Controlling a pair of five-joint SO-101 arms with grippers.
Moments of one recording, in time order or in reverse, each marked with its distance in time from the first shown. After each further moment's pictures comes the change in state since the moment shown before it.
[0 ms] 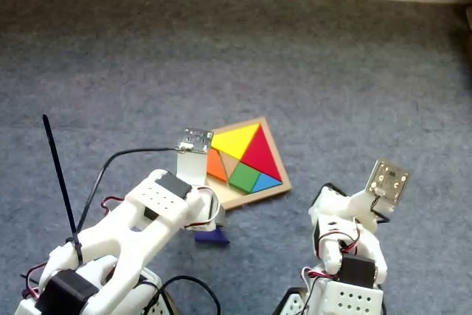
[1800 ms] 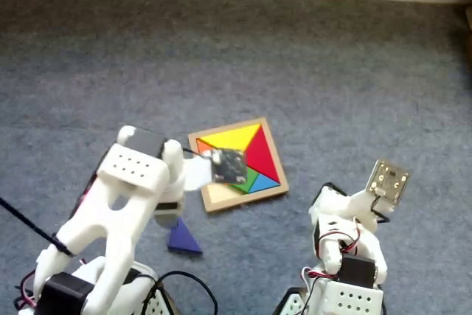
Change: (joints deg) left arm -9.3 -0.8 -21.6 32.0 -90.4; right arm 0.0 0.0 0.0 -0.8 0.0
